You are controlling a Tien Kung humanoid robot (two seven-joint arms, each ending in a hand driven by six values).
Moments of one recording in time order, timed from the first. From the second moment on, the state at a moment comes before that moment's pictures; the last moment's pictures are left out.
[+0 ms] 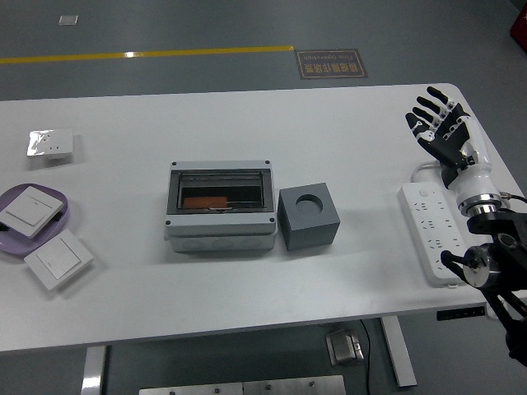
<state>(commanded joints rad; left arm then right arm) 0.09 0.30 -0.17 -0.28 0.02 0.08 -0.03 0.19 -0.41 1.18 1.43 -0.74 -0.32 0.31</state>
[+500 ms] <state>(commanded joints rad) 0.08 0.29 -0.17 -0.28 0.02 0.07 -0.03 0.19 -0.40 1.22 1.47 -0.86 -0.40 0.38</state>
